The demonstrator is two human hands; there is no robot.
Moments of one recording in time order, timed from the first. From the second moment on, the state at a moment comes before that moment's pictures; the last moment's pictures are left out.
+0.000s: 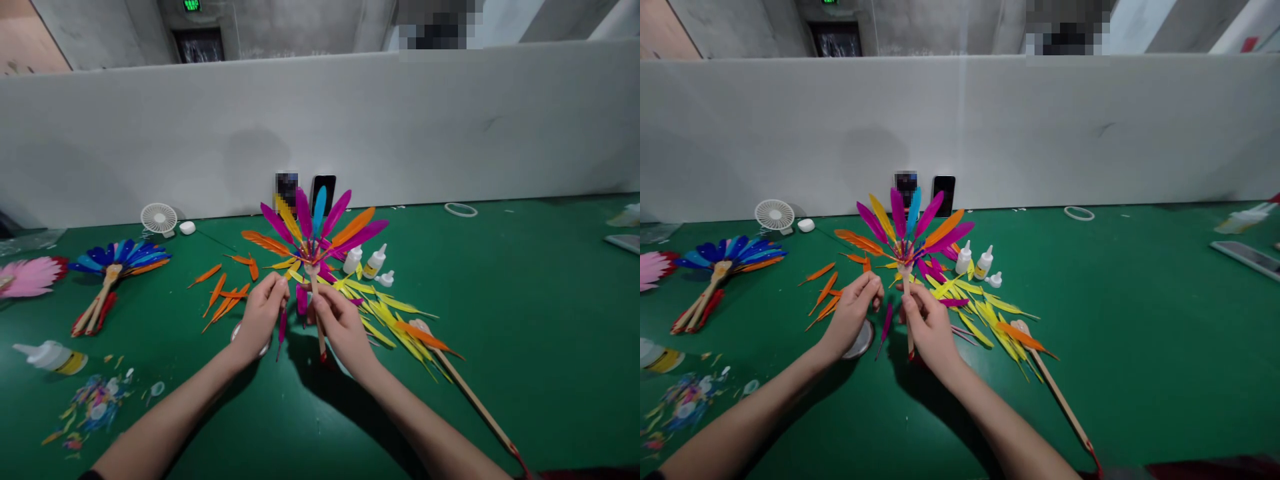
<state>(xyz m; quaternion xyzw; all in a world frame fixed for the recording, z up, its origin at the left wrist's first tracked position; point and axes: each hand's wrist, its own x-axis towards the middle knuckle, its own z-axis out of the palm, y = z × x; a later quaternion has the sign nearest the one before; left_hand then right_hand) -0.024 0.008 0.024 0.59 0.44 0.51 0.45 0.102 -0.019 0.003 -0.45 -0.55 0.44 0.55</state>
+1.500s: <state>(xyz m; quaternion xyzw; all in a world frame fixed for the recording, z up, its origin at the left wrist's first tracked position) -0.037 -0.007 -0.009 0.49 0.52 0.57 0.41 0.096 -0.018 -0.012 -0.45 -0.69 0.18 0.54</state>
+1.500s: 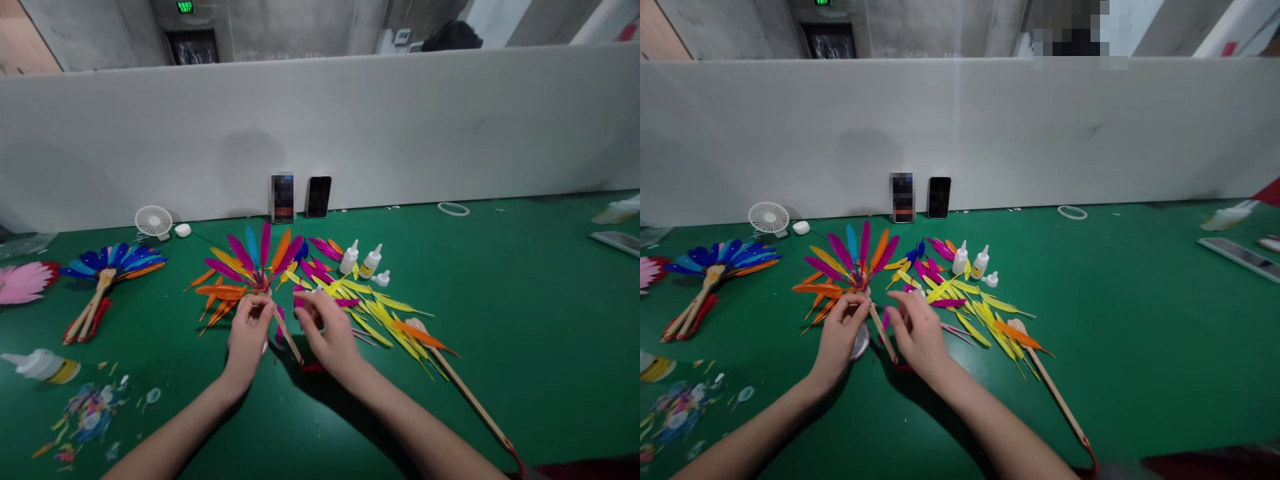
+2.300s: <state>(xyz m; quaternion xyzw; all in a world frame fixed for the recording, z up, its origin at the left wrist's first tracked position) -0.038 -0.005 -0.001 0.43 0.52 0.57 0.47 0.131 0.020 -0.023 -0.56 -0.67 0.39 0.27</state>
